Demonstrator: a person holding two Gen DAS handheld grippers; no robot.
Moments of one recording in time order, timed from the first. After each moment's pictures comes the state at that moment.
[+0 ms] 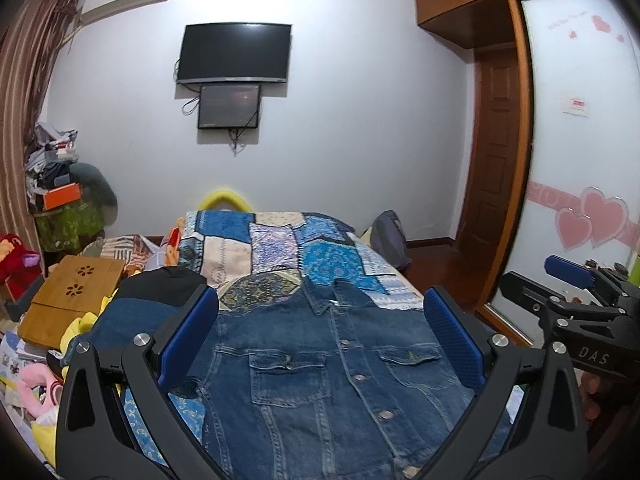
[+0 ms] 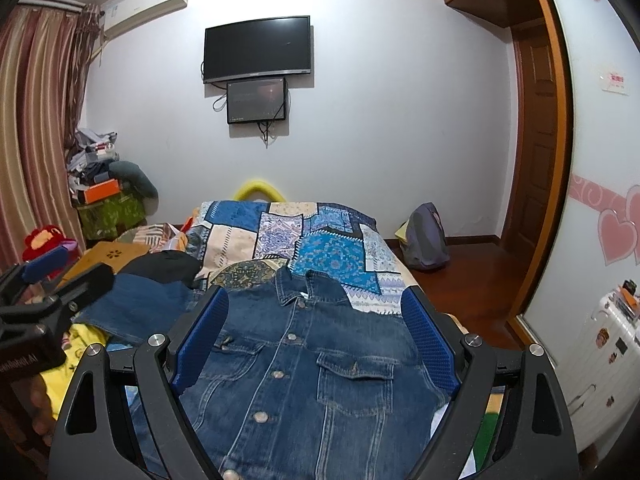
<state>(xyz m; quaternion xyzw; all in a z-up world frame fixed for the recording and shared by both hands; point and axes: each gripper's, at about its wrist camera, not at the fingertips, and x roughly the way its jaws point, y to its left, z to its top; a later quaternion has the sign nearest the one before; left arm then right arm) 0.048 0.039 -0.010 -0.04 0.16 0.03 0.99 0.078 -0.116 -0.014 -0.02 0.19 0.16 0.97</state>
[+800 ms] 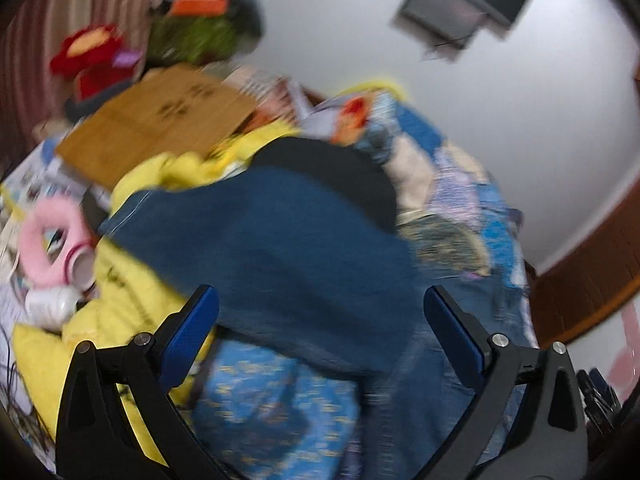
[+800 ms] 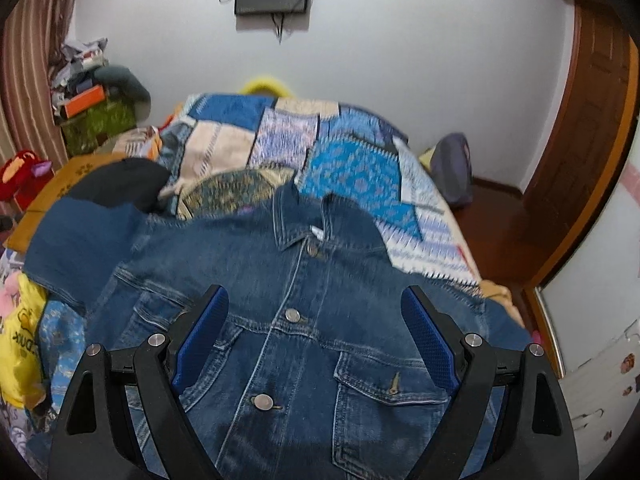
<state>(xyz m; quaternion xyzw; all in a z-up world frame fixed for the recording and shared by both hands) 0.121 0.350 -0.162 -0.31 0.34 0.23 0.86 0.208 -0.060 -0.105 -0.10 0.36 0.18 0.91</state>
